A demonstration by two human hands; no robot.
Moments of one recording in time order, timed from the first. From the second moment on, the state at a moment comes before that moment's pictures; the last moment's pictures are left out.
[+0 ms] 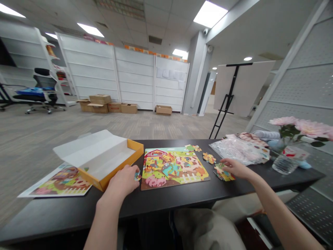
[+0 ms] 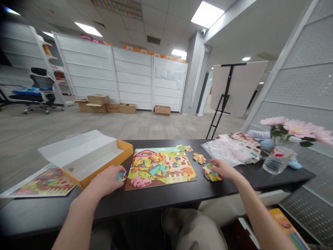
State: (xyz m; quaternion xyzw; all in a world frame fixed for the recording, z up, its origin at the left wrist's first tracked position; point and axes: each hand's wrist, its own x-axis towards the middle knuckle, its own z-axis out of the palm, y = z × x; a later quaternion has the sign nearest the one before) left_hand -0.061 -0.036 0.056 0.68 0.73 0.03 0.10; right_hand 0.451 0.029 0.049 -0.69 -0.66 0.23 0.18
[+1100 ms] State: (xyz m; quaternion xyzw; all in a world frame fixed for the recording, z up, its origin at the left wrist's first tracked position) left_hand 0.002 -0.002 0.048 0.71 0.69 0.14 0.02; right_hand 0.198 0.024 0.054 -0.46 -0.87 0.15 0.12
